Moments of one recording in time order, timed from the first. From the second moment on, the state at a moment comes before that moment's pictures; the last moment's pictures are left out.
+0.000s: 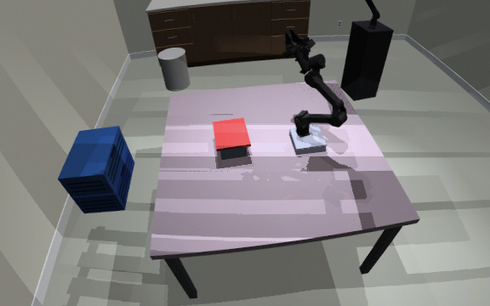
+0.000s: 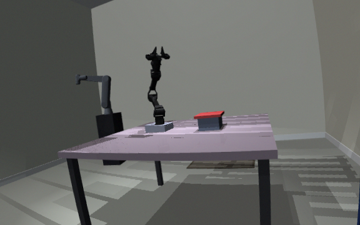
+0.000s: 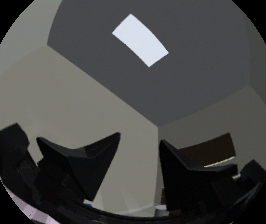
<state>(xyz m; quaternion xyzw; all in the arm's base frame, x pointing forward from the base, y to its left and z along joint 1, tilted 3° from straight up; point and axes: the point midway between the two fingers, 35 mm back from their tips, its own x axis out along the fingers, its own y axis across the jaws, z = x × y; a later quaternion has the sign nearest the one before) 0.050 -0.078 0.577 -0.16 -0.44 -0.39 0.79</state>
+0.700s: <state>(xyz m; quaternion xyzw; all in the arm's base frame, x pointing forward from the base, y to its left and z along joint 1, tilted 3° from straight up) 0.226 -0.143 0.358 0.43 -0.12 -0.22 0.87</state>
